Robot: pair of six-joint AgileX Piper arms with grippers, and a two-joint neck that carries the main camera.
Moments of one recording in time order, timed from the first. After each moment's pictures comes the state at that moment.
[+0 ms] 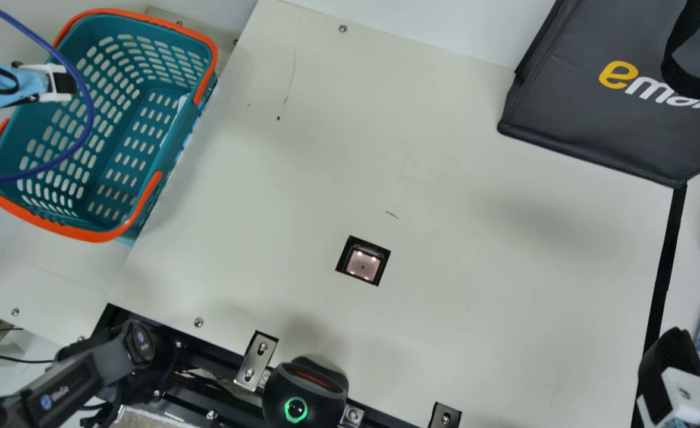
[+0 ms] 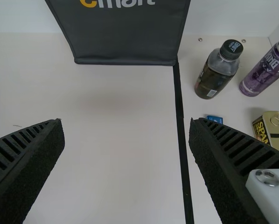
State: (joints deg) left arm 41.8 76.4 -69.6 -11.0 58.2 26.1; right arm 0.7 42.6 -69.7 -0.8 69.5 0.0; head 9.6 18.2
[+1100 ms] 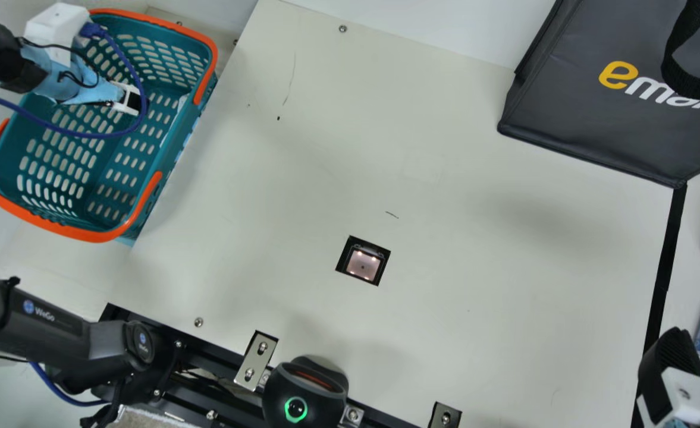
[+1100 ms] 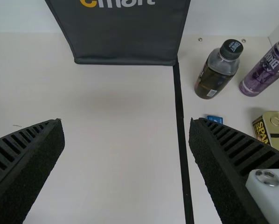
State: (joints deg) left arm 38.0 108.7 -75.8 -18.9 51.6 47.3; right arm 0.7 42.6 -69.7 -0.8 69.5 0.0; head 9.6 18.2
